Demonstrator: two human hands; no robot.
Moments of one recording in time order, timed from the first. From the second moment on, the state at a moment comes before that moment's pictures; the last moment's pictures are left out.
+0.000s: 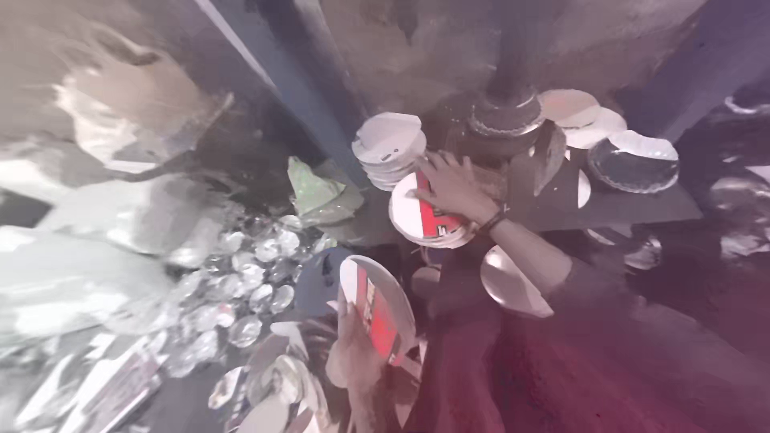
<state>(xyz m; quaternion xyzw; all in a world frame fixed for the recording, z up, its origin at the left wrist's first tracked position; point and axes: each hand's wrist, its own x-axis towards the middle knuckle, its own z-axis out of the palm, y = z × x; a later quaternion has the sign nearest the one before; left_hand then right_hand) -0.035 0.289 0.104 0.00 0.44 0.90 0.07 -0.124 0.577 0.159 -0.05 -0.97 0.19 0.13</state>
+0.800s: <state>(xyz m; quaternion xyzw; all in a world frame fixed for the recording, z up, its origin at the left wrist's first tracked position) -0.009 0.351 0.055 0.09 0.56 0.75 0.35 0.097 0.615 0.017 -0.30 -0.94 0.16 0.06</state>
